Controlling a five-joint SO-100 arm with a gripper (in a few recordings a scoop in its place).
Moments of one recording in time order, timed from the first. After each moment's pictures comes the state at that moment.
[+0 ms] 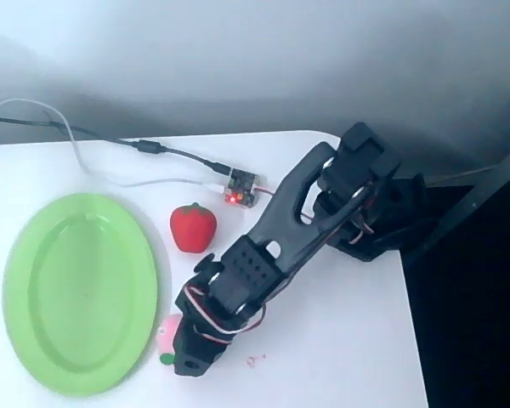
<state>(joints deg) -38.7 90.0 109.7 33.0 115.9</state>
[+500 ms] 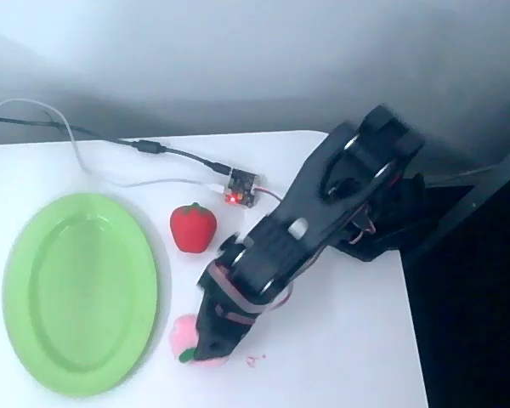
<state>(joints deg) -38.5 111.7 127.0 33.2 119.3</state>
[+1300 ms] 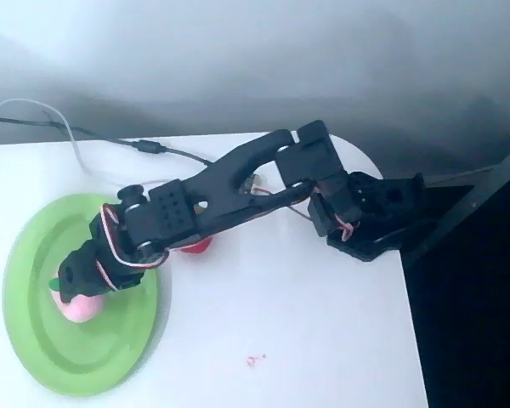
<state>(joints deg) -16.1 74.6 80.2 38.6 89.4</state>
